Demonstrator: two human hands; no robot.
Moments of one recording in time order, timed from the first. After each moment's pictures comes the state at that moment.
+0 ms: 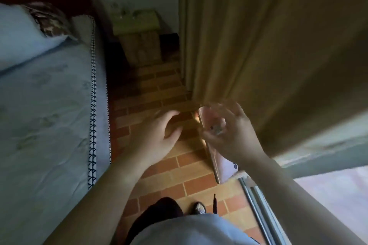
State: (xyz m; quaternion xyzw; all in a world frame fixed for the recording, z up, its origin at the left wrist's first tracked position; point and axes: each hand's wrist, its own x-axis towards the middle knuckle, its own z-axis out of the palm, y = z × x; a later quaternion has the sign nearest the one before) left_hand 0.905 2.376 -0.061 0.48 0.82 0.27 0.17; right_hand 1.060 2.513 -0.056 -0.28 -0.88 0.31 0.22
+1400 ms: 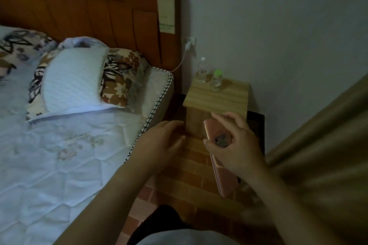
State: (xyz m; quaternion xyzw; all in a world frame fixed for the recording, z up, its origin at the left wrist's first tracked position) left_hand 0.225 2.729 -0.043 0.25 0.93 0.27 0.04; right_hand 0.282 2.926 -0.053 -0.04 -0.90 0.42 0.13
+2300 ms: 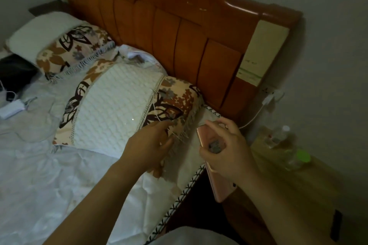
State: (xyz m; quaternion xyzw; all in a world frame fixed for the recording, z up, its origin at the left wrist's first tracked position) left_hand -0.210 2.609 -0.063 0.02 0.96 0.26 0.02; right_hand -0.224 2.821 -0.077 0.14 -0.89 0.43 -0.01
